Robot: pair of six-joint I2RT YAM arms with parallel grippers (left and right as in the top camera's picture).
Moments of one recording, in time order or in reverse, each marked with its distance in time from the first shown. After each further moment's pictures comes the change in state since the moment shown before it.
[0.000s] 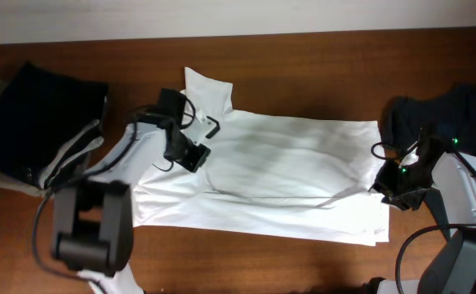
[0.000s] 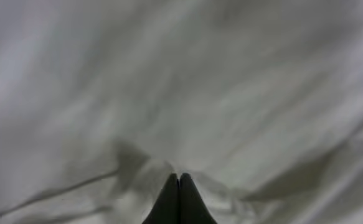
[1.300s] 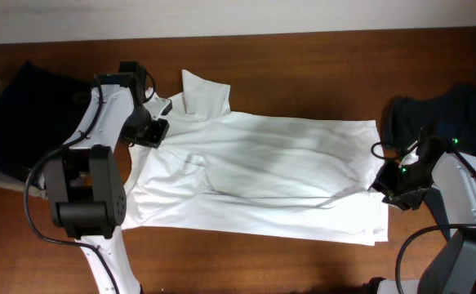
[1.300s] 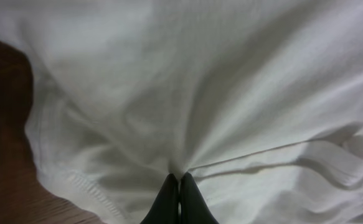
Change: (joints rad) left arm 0.209 0.240 0.441 -0.390 -0.233 -0.090; right arm 0.000 0.000 0.000 0.003 0.000 -0.007
